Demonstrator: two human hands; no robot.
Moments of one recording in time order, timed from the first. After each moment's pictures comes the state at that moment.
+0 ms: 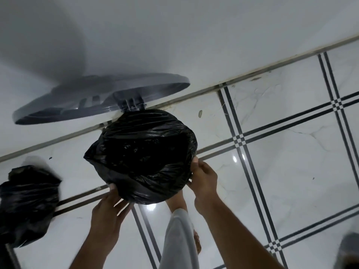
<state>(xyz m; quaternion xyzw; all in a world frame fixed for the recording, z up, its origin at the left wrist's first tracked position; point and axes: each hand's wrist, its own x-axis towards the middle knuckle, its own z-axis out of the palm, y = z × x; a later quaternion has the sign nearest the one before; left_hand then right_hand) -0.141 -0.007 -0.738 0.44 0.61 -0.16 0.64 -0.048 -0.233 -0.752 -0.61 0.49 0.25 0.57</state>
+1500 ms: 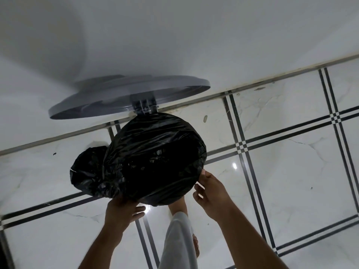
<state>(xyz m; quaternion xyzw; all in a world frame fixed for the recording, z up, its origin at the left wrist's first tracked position) -0.147 -0.004 -0.764 0.48 0.60 -0.27 0.58 -0.055 -0.254 -0.748 -0.47 0.56 0.35 0.59</state>
